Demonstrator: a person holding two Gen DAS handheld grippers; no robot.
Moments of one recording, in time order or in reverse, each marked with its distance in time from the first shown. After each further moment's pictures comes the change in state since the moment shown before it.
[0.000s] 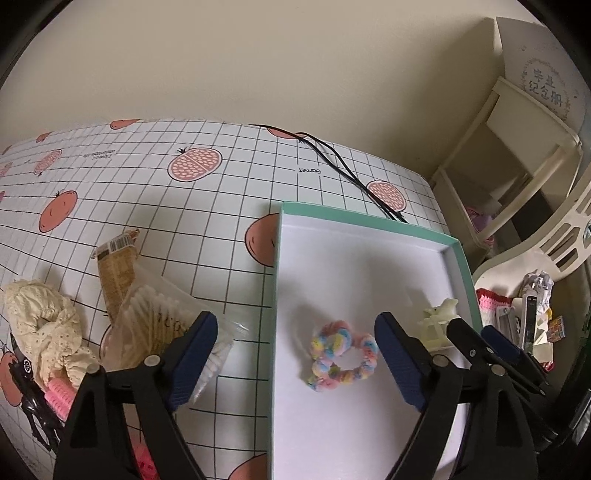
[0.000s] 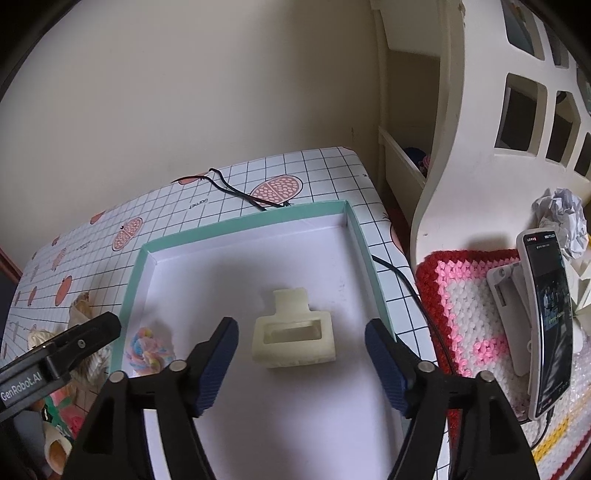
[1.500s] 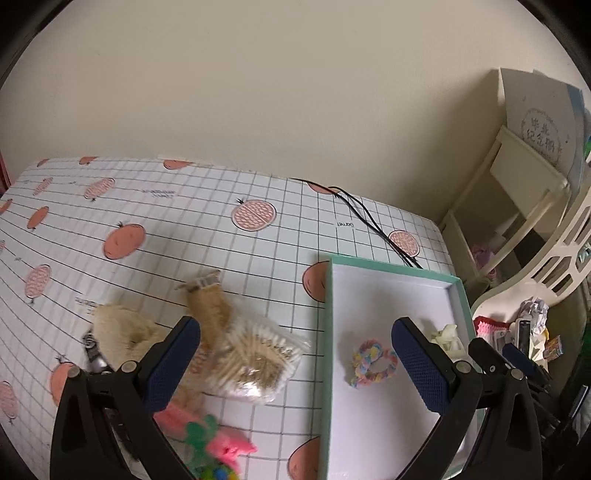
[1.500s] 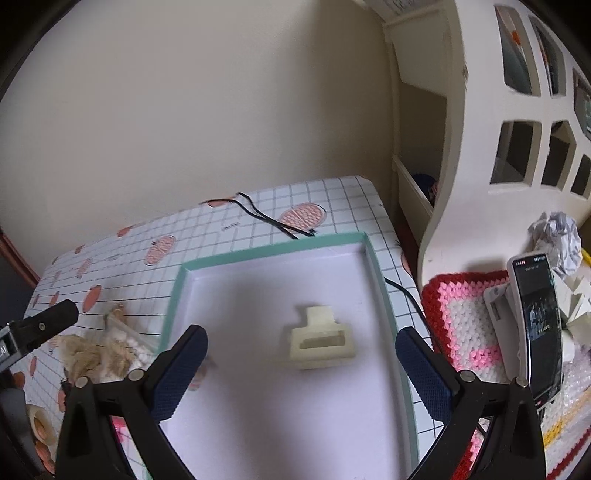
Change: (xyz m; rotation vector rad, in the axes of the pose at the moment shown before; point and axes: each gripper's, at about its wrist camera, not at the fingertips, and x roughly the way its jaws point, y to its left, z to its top) left arm -0.082 0.042 0.010 -0.025 -0.133 0.056; right arm -0.045 0.014 0.009 -0.023 -0.073 0.064
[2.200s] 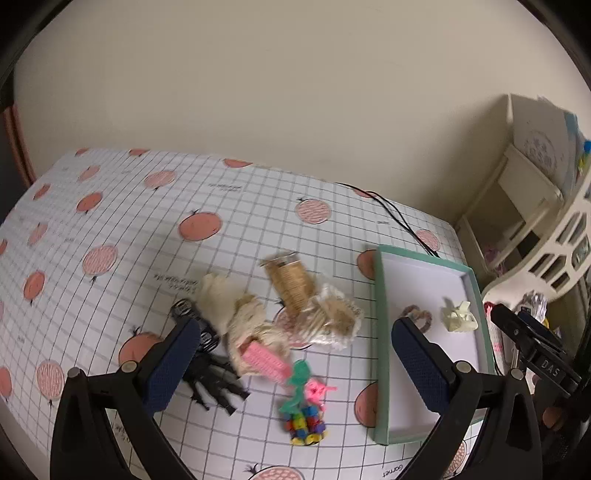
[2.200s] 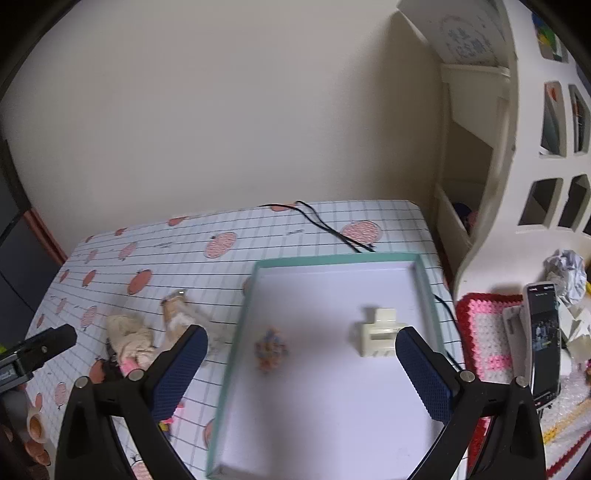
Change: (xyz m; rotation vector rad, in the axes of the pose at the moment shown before) left arm -0.075 0.075 -0.026 -0.050 -0.008 0.052; right arm -0.045 0.061 -0.002 -0.112 -0.024 0.092
